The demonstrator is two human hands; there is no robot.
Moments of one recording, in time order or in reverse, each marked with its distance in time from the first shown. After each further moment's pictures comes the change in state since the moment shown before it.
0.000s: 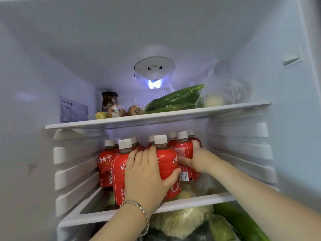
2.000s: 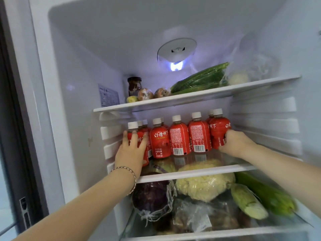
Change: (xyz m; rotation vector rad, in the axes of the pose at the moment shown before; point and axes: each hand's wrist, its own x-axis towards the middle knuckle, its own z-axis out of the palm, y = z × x) left_hand -0.014 -0.095 -0.034 0.355 -0.624 -0.034; right_hand -0.017 0.025 0.006 -0.068 0.097 0.020
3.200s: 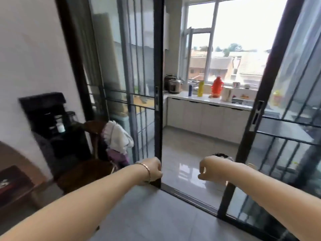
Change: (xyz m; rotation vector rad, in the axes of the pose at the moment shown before) left_hand -0.994 0.105 -0.450 -0.104 -0.612 -1.913; right_hand -0.932 -0.156 -0.127 -0.223 -0.968 -2.287
